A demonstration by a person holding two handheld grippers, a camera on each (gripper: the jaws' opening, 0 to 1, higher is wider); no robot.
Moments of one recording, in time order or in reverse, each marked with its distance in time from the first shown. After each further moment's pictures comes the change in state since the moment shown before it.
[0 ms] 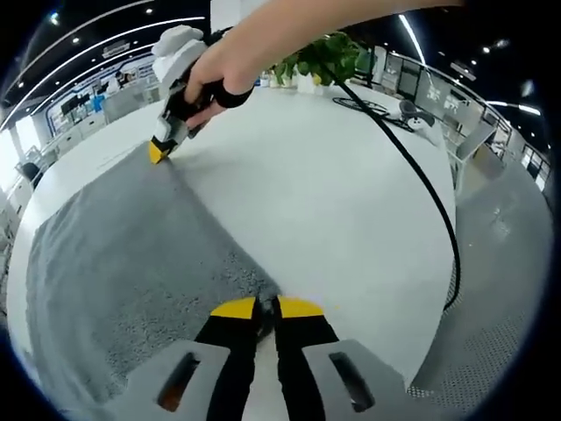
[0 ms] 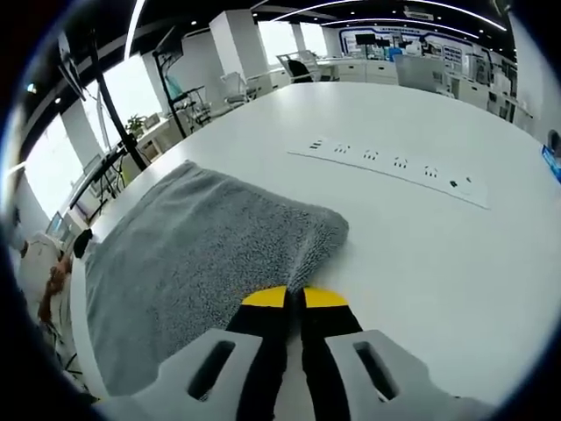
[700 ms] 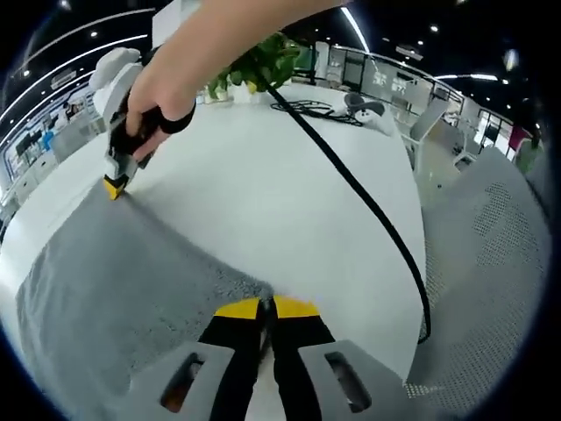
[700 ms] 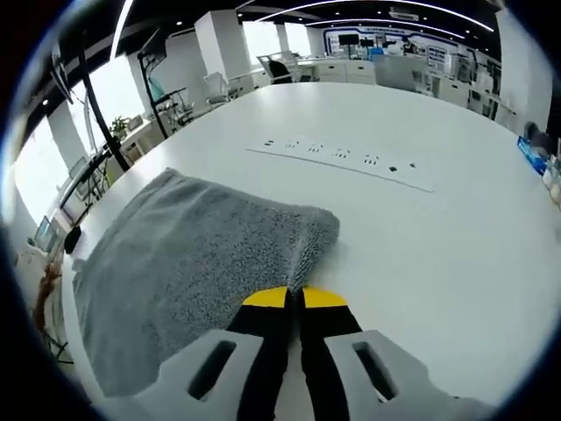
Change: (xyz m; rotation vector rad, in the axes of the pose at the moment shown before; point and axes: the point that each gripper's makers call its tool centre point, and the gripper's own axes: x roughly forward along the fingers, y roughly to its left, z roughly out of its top) left arm 0.036 -0.077 0.060 0.228 -0.050 -0.223; right arm -0.049 -0.066 -0.024 0.024 0.005 -0.094
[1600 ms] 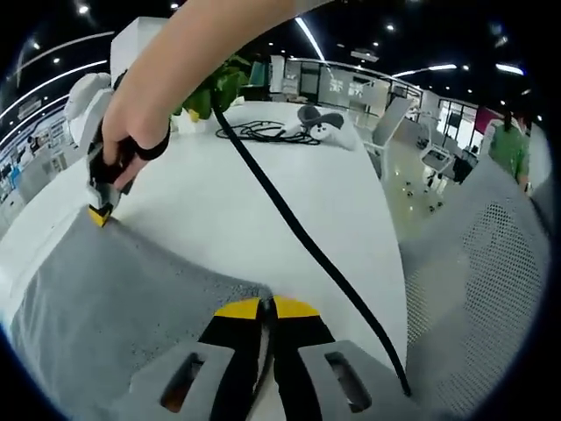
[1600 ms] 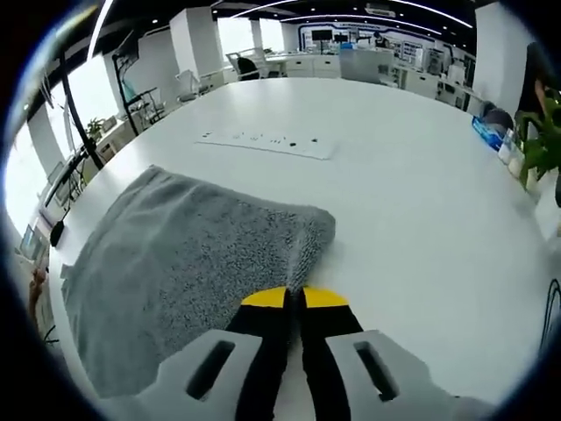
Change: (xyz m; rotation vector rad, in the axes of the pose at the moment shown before) left arm 0.049 -0.050 0.062 0.093 -0.094 -0.131; right arm -0.054 -0.085 -0.036 0.070 0.016 -0.111
